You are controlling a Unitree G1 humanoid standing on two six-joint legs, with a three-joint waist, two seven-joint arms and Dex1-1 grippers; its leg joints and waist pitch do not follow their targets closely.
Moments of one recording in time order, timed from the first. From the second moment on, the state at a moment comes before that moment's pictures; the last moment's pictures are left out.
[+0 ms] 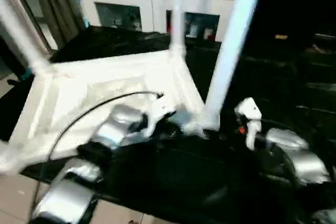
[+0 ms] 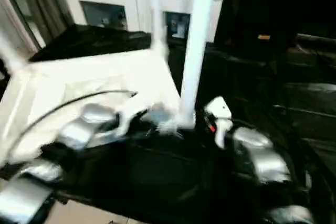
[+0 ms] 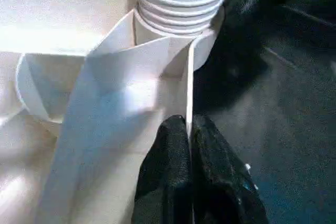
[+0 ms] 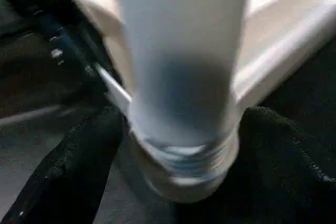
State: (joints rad) left arm -0.66 0.27 -0.34 0.67 0.03 0.13 -1.20; right arm -0.31 -0.47 0.12 0.35 0.26 0.15 1.02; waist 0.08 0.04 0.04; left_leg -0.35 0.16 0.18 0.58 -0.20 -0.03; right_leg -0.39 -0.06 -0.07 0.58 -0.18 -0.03
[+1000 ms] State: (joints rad) left arm -0.65 0.25 -0.33 0.66 0.04 0.14 -1.15; right arm -0.30 -0.41 0.08 0.38 0.26 0.16 0.95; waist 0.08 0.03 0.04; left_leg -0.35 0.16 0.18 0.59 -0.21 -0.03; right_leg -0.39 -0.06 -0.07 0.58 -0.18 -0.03
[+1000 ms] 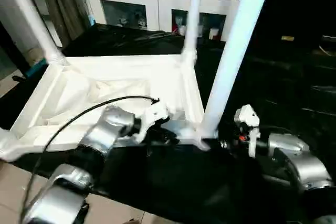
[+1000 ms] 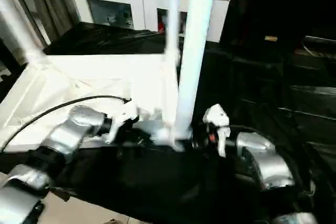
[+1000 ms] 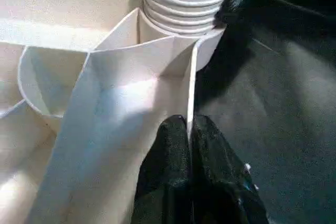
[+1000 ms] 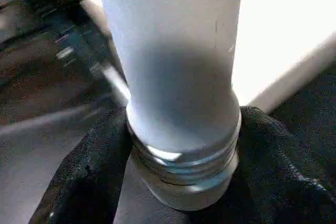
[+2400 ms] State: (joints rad) left arm -0.60 0.30 -0.35 0.58 0.02 0.14 -1.27; right arm -0.28 -0.47 0.14 0.29 0.25 0.12 1.11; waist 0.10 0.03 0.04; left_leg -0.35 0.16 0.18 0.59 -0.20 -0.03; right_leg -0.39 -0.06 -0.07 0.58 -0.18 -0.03
